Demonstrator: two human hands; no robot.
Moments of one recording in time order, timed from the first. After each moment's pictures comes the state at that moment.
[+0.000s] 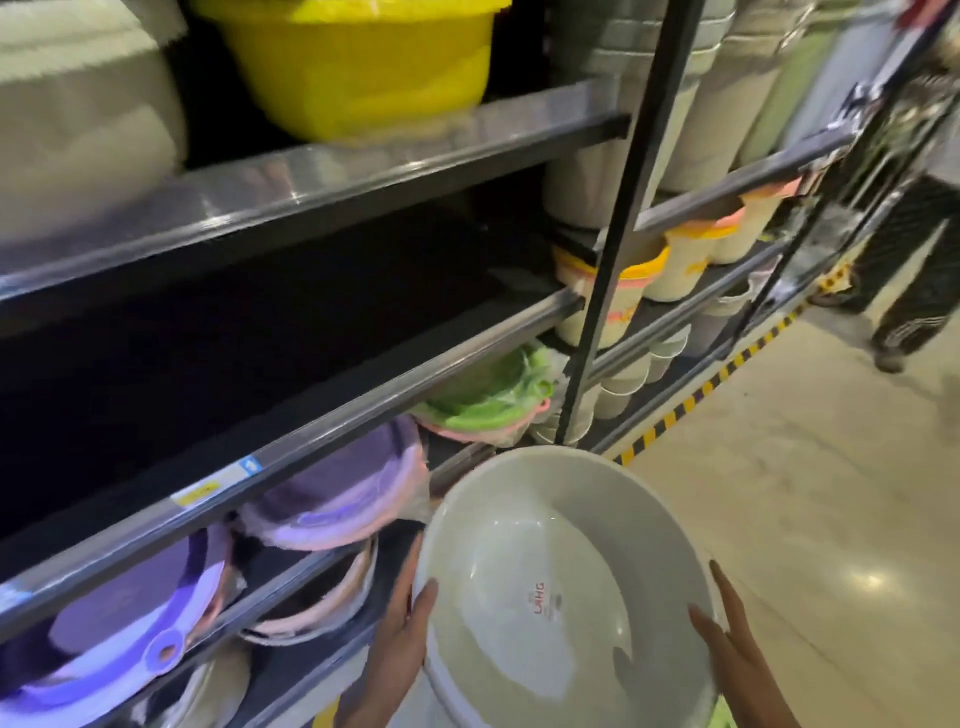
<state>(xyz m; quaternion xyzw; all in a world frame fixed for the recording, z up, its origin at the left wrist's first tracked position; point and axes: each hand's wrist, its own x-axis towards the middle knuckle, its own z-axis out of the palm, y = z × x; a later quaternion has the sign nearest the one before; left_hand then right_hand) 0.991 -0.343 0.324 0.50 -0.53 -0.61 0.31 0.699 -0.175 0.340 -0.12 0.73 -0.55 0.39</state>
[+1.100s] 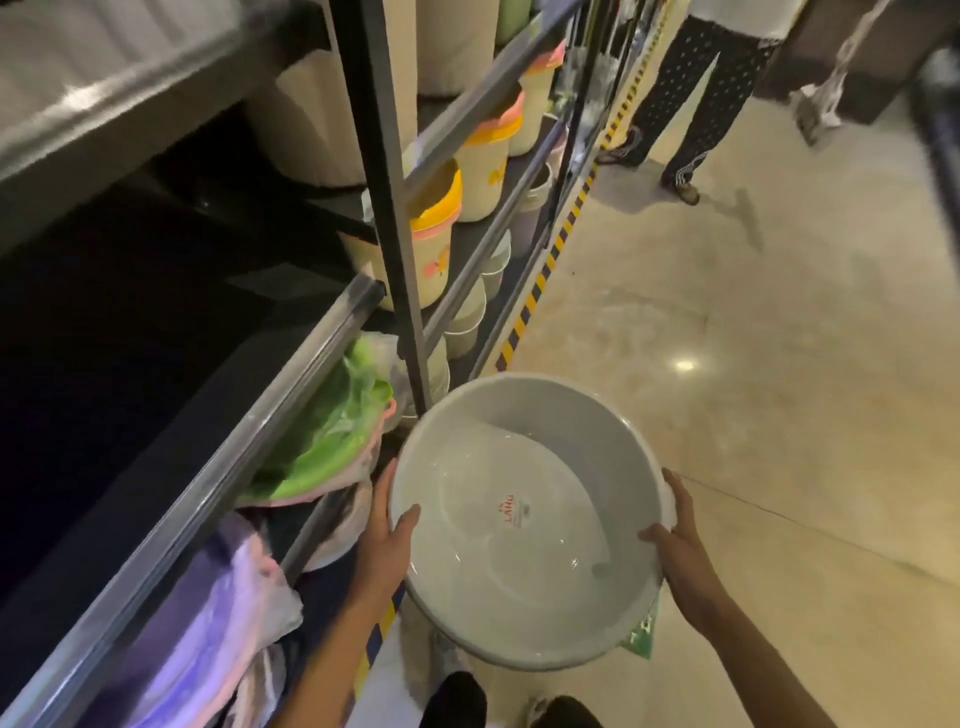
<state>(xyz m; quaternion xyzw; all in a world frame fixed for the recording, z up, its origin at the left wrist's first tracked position) 0.771 -0.511 0.275 0.41 -0.64 -0.64 0.12 0.580 -0.215 0.301 0.02 0.76 -0.57 0.31</state>
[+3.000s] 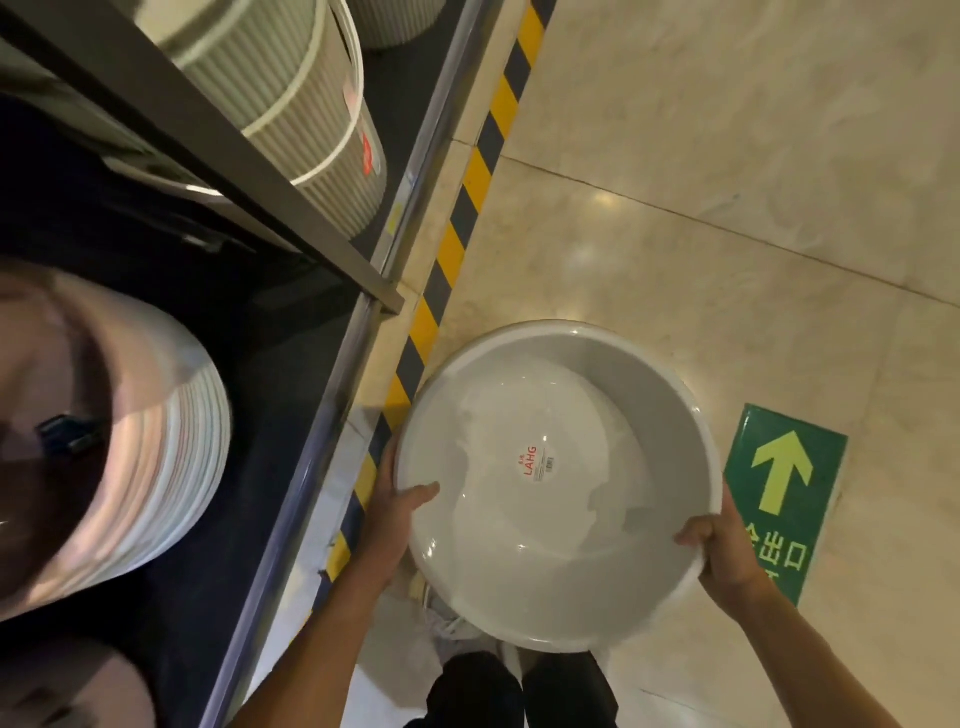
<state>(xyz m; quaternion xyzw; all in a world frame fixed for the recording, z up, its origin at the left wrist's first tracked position) 0.682 -0.520 -0.310 0.50 -0.51 -0.70 -0.04 0.518 -0.207 -0.306 0.23 0.68 -0.57 0.41</state>
